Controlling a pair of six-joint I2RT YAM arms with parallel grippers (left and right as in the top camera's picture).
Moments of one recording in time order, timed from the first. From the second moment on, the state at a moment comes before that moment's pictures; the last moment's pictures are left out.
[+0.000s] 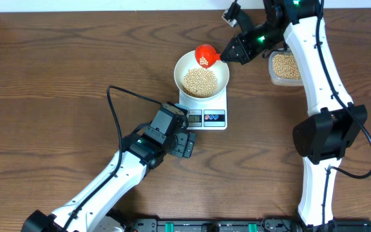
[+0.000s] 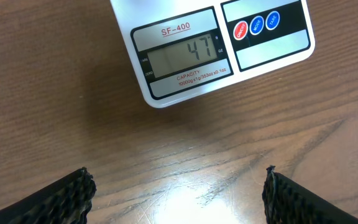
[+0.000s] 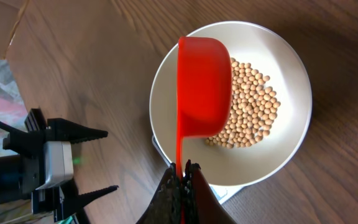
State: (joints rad) left arm -0.56 1.30 0.73 -0.48 0.02 -0.22; right arm 0.22 2.25 2.37 -1.44 -0.73 -0.39
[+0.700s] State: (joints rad) left arm -0.56 1.30 0.73 -0.48 0.02 -0.22; right arm 0.36 2.25 2.37 -1.44 -0.42 -0.40
